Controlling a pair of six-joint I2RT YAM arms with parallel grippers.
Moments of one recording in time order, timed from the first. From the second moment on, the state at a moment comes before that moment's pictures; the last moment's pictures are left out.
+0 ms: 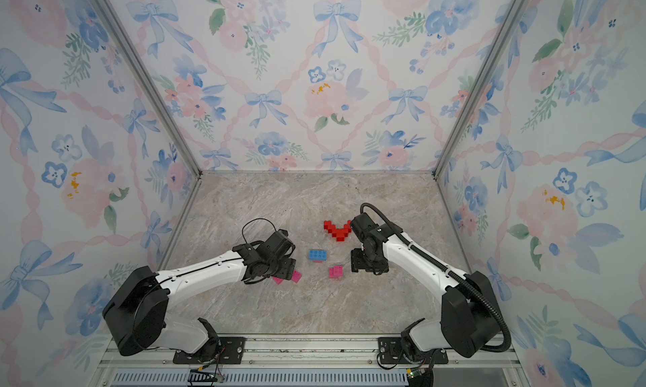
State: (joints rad) left arm -0.76 1.44 0.82 -0.56 -0.19 -0.46; right arm 0.53 1.41 1.02 -1.03 0.02 0.51
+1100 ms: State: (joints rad) left arm -0.76 1.47 0.78 -0.57 -0.12 -0.48; right arm 0.52 1.41 1.00 -1.03 0.01 0.51
